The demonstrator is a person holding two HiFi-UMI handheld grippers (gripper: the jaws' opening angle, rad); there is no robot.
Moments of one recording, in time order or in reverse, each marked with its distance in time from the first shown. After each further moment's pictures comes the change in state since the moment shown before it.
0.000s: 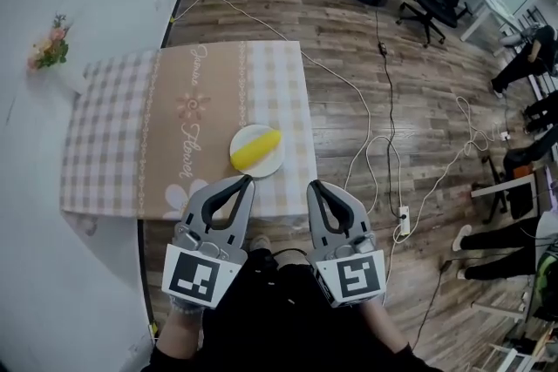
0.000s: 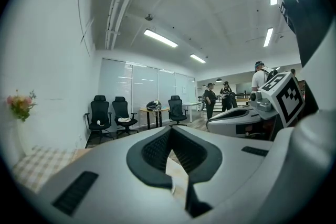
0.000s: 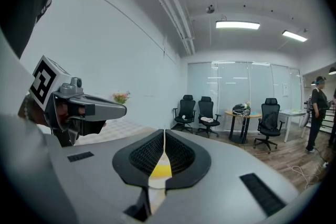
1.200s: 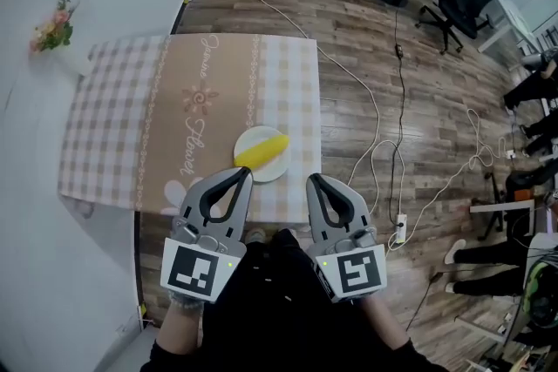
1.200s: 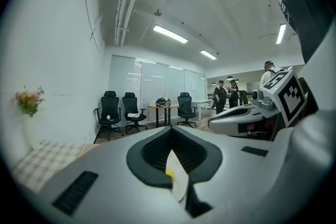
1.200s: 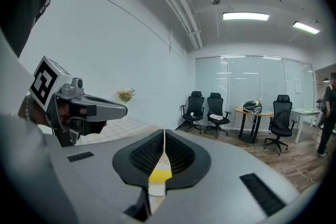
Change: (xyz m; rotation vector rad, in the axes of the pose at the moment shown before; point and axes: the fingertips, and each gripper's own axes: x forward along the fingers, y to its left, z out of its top) left arm 0.031 0.039 -0.005 -0.046 0.042 0.101; right arm 0.054 -0.014 0.002 -0.011 0.040 0.105
